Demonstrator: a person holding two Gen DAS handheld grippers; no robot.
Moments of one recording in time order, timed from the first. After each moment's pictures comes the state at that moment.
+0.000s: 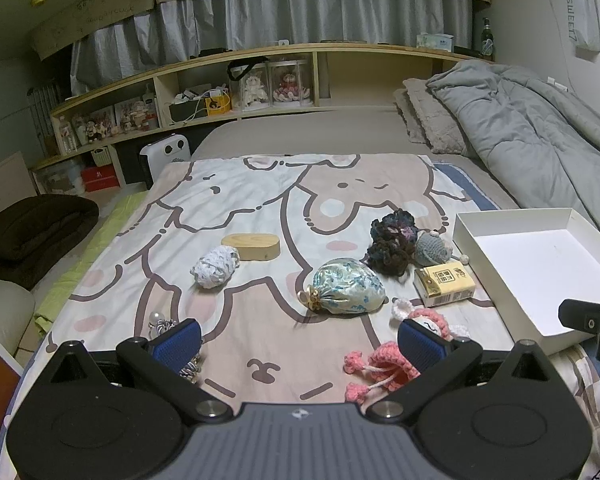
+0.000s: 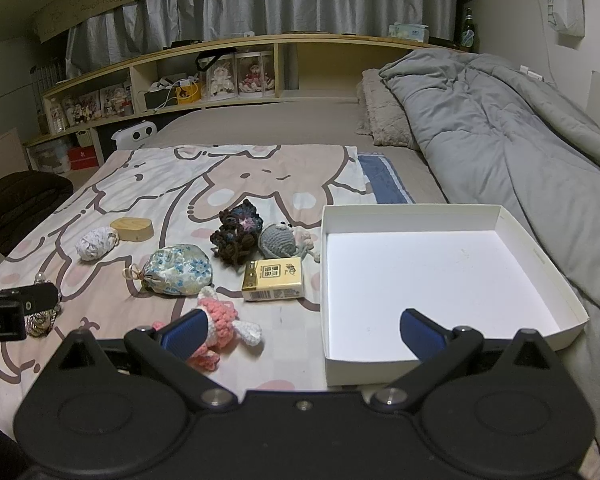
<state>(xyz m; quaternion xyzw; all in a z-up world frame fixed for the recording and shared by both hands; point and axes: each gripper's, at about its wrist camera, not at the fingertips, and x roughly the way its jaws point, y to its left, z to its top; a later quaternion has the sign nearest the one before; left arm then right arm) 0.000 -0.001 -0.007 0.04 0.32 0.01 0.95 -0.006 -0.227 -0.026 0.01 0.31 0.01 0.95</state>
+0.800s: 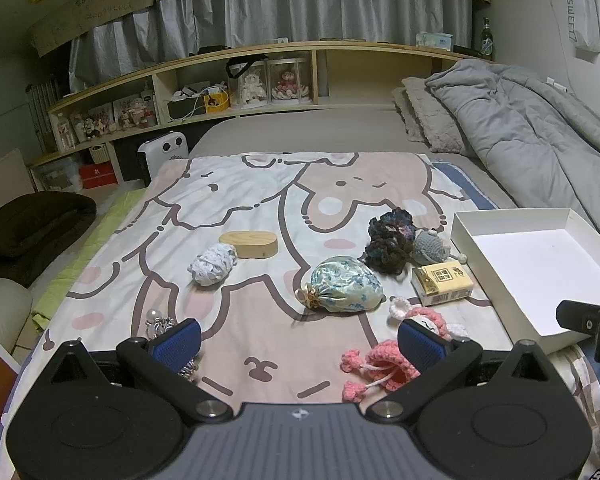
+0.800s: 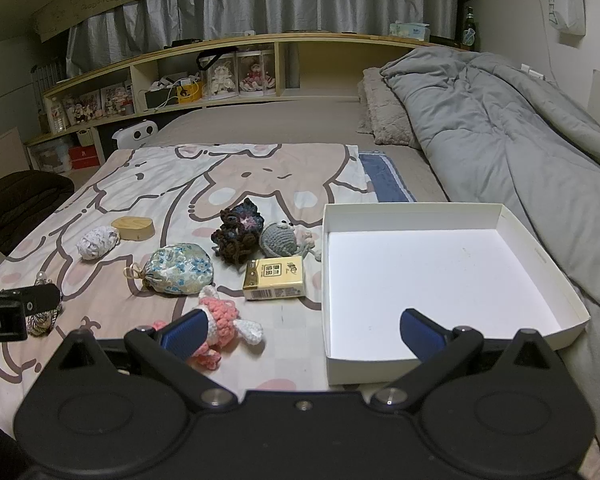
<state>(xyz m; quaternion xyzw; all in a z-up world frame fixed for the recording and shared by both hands) -0.001 -0.001 -0.011 0.04 0.32 0.01 0.95 -0.005 -0.224 -0.028 0.00 0.31 0.01 0.95</state>
